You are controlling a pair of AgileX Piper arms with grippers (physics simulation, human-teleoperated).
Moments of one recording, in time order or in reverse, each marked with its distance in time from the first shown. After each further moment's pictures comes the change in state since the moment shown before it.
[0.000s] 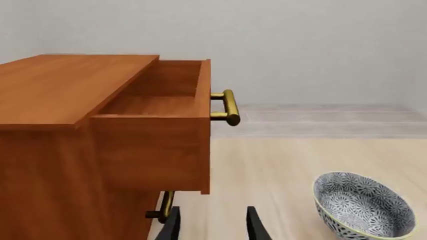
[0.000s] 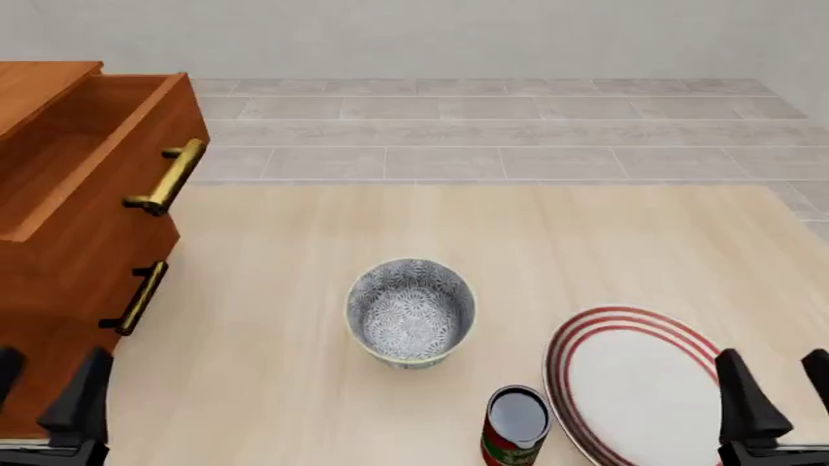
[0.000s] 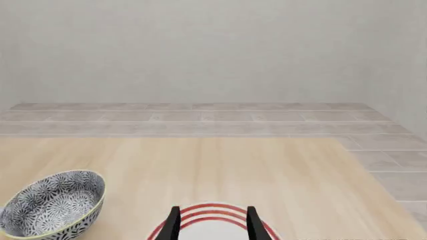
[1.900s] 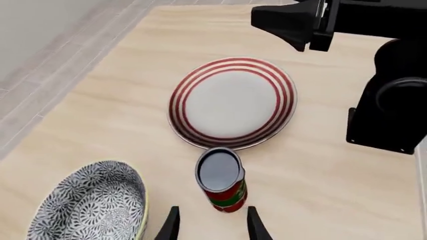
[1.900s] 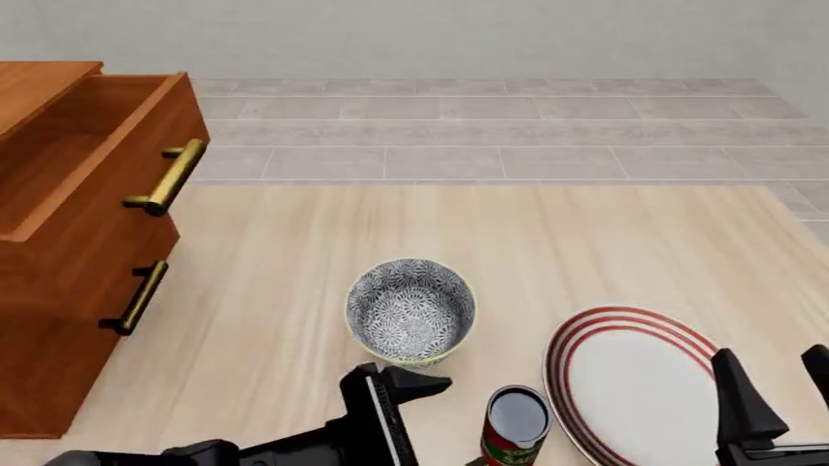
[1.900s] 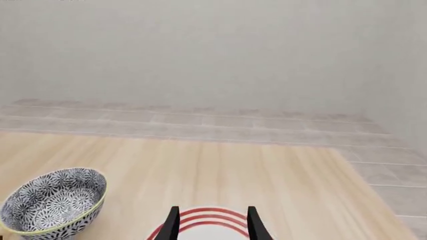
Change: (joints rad) left arm -1.093 1.484 -0.423 -0.612 0.221; right arm 0.026 -0.001 0.000 -0.020 -0.045
